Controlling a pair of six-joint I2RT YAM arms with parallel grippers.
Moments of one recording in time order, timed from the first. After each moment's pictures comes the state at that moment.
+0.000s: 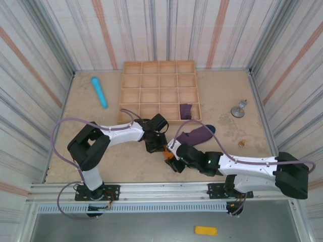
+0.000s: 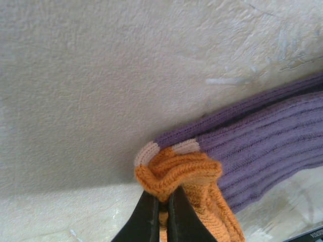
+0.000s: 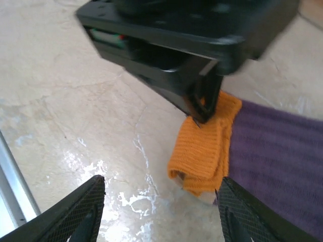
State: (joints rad) left arm -0.84 1.77 1.05 -0.55 0.28 -1.07; right arm 1.22 1.12 0.48 -0.11 0.20 0.24
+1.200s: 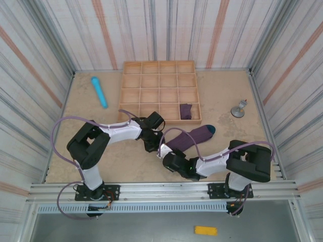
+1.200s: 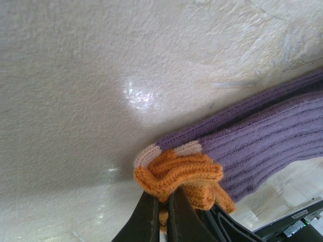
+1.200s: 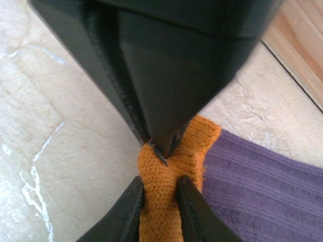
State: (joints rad) left arm -0.78 1.78 1.03 -0.52 0.38 -1.04; right arm 1.28 1.57 0.46 0.31 0.57 0.07
